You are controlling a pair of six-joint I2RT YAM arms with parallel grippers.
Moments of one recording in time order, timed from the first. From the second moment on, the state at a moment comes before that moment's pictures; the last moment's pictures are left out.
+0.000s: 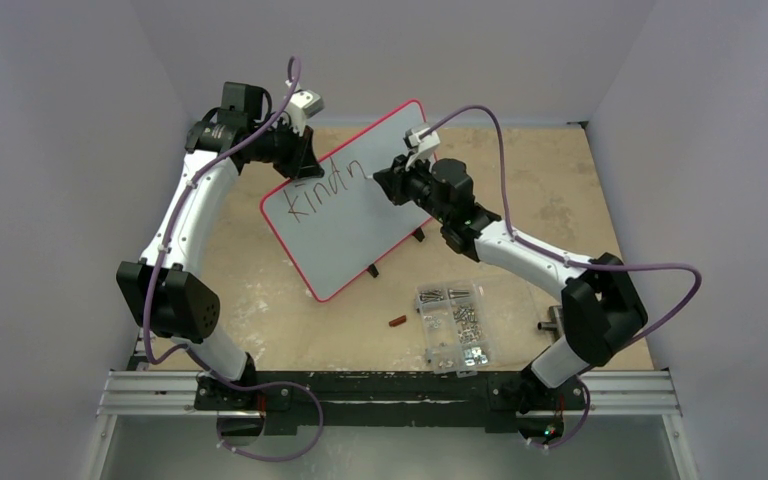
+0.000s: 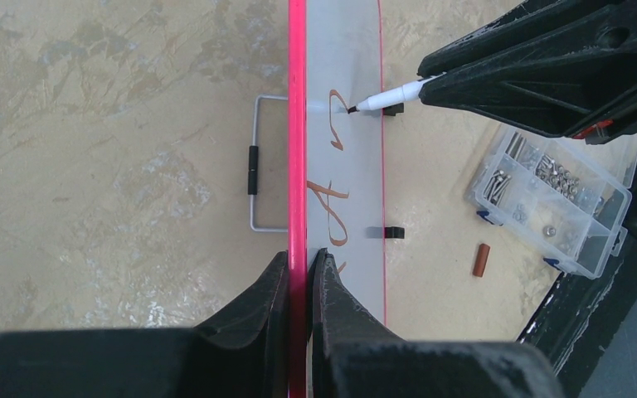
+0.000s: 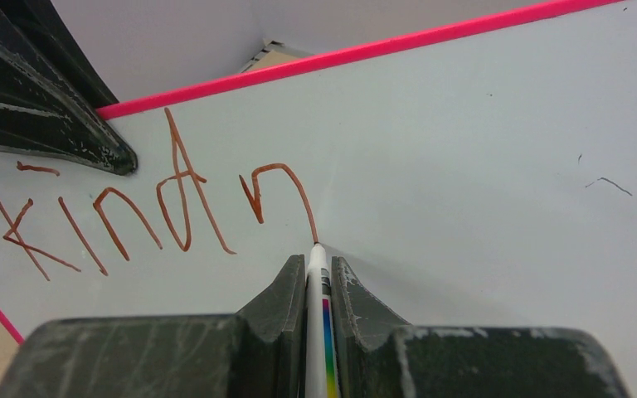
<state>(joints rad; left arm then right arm) -0.17 1.65 1.75 -0.92 0.63 0.32 0.65 1.57 1.09 0.40 -0.04 0.22</state>
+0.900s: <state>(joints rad) -0.18 1.64 1.75 -0.92 0.64 0.32 0.65 1.53 1.16 0.37 -0.03 0.22</state>
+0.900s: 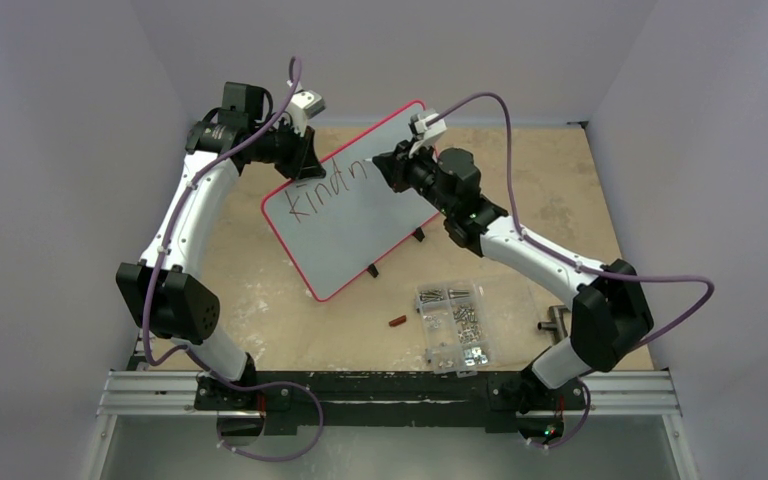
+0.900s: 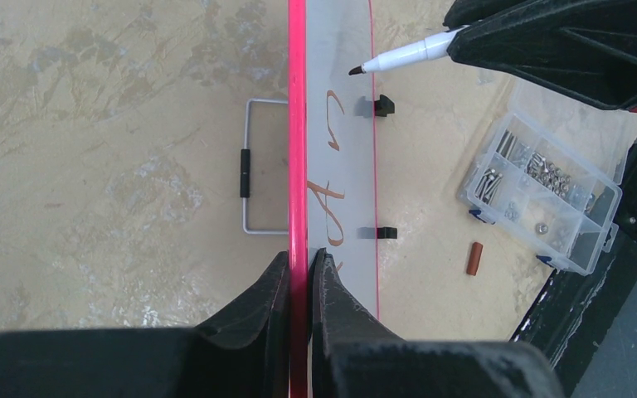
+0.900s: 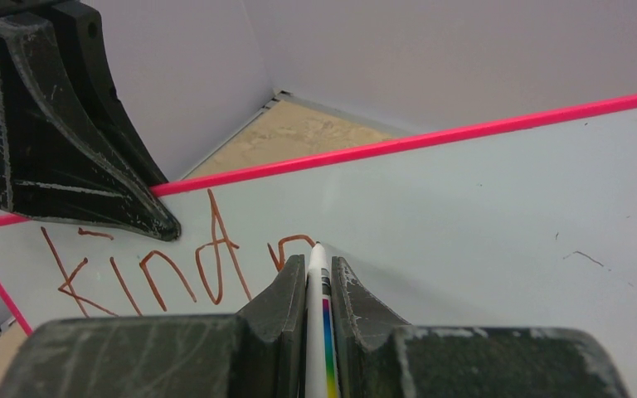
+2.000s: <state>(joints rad) -0.18 1.64 1.75 -0.92 0.64 0.32 0.63 1.58 1.19 0.39 0.03 0.22</state>
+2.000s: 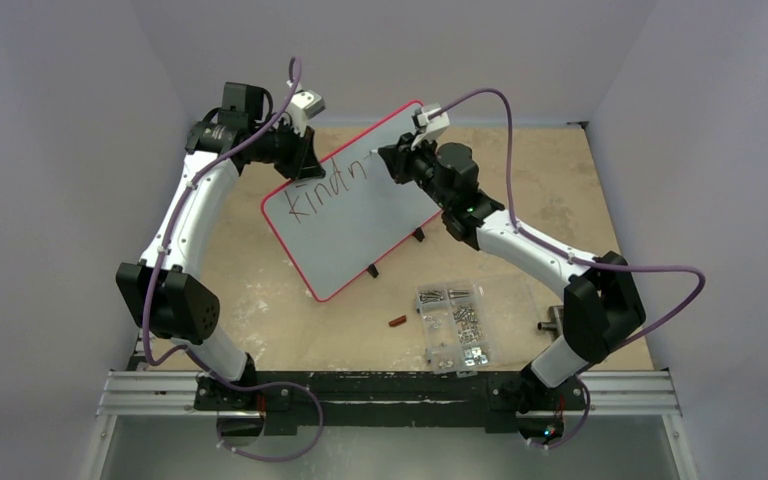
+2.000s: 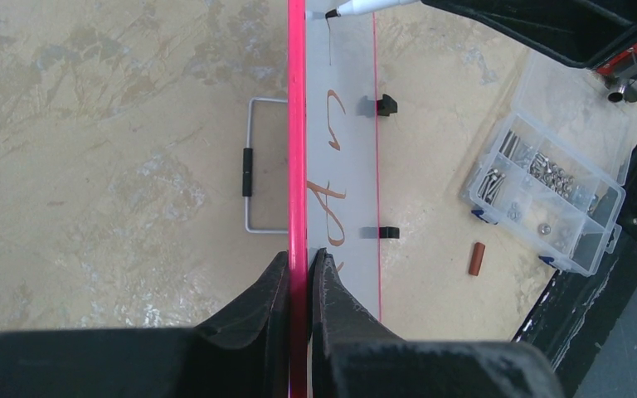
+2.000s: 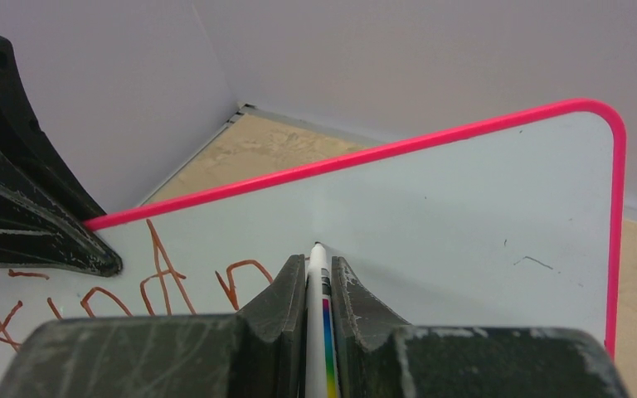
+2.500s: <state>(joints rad) -0.18 1.64 1.75 -0.92 0.63 0.32 0.63 1.59 1.21 0.40 -0.02 0.22</state>
